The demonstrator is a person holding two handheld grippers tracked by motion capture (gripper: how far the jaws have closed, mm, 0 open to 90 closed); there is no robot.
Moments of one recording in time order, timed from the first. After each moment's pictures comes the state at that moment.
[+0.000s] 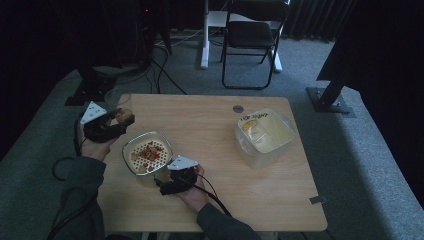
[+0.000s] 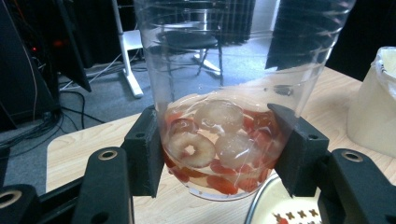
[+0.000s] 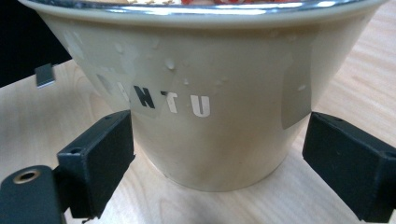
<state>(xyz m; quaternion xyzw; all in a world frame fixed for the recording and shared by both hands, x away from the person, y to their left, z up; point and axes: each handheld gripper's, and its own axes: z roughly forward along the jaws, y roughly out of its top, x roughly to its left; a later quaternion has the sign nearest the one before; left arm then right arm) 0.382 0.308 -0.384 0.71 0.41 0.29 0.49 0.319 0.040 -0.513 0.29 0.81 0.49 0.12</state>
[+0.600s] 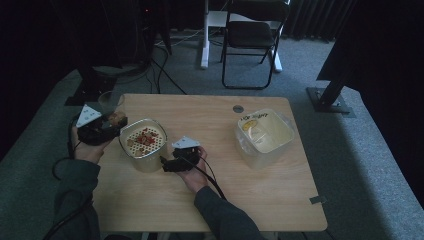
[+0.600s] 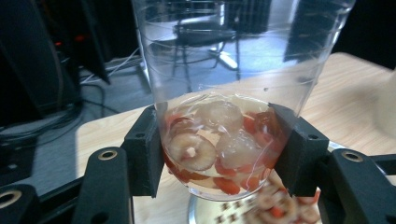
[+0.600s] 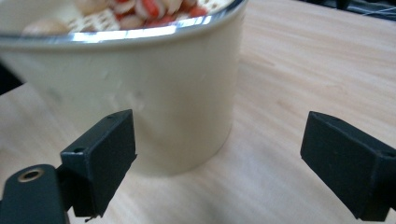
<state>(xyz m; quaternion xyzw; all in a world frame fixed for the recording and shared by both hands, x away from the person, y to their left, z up) 0.378 0.326 -0.394 0.71 0.43 0.32 0.46 0.371 0.037 -0.499 0.36 0.79 0.47 0.16</state>
